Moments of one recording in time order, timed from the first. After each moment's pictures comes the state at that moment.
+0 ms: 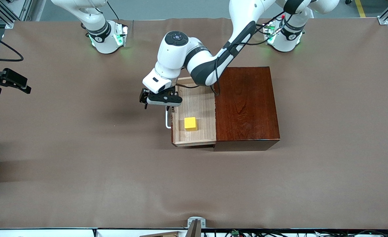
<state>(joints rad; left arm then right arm) -0.82 0.74 -0.17 -1.26 0.20 2.43 -1.16 -0.03 0.04 -0.02 -1.49 0.02 1.52 -0.05</state>
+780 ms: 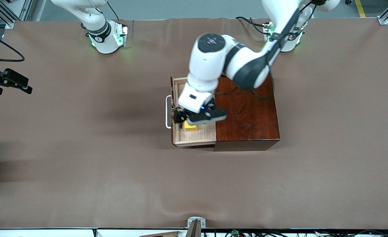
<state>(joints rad) -0.58 0.58 -0.17 -1.28 0.20 2.17 -1.11 -0.03 0.04 -0.01 -1.49 0.03 1.52 -0.05</state>
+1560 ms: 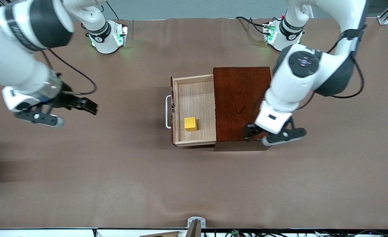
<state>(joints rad) -0.25 0.33 -0.18 -1.60 0.13 2.15 -0.67 0.28 0.20 0.01 -1.49 0.05 1.67 0.63</state>
